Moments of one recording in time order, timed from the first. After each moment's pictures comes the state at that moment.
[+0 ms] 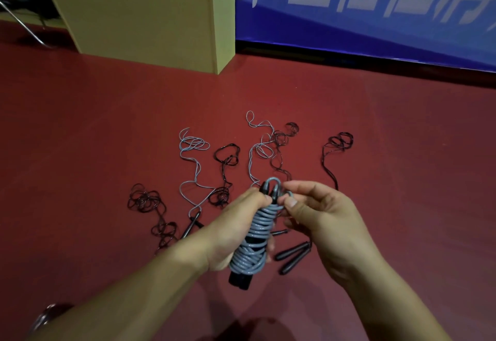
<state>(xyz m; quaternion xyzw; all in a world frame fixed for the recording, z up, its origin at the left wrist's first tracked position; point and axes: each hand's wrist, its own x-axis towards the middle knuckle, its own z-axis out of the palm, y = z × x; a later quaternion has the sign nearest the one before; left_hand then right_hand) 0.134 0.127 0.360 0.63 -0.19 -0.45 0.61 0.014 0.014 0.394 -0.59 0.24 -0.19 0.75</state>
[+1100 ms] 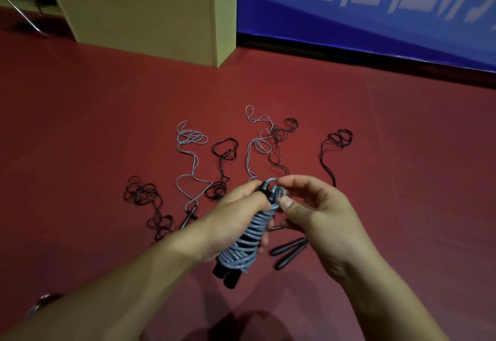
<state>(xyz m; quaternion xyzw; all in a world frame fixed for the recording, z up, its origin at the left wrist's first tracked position) 0.118 0.127 0.382 0.60 -0.23 -0.46 0.61 0.015 0.011 0.394 -0.64 0.25 -0.17 0.71</state>
